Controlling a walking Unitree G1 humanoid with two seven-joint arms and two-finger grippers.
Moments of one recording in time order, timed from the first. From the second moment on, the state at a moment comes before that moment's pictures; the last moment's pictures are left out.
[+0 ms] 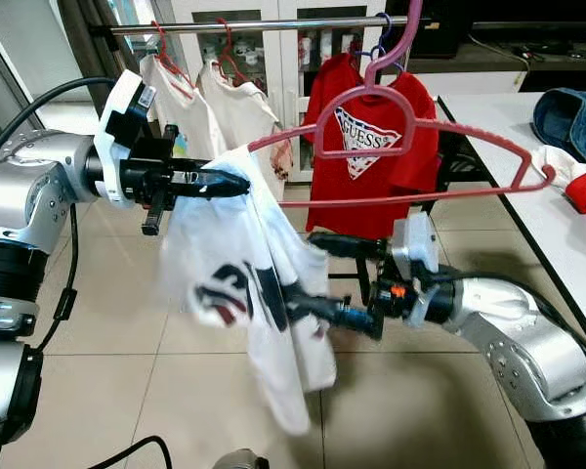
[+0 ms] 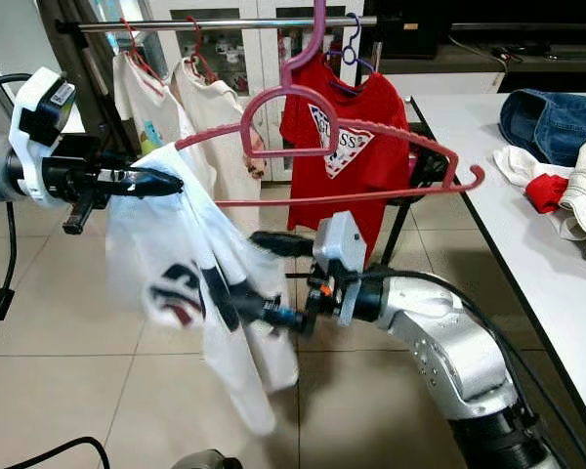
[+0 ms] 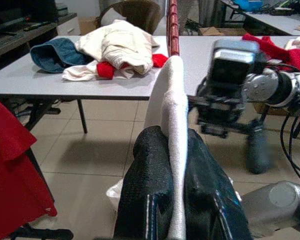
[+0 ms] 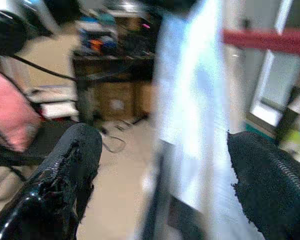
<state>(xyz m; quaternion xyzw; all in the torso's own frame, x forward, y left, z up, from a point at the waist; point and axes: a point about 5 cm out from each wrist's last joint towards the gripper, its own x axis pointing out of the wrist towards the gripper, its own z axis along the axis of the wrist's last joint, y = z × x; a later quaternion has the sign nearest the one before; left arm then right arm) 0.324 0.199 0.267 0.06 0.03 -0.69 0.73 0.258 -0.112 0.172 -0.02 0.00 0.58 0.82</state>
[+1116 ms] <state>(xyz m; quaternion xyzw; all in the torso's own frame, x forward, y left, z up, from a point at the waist) 0.323 0.190 0.272 0.04 0.01 -0.69 0.72 0.278 -0.066 0.138 -0.01 0.03 0.60 0.80</state>
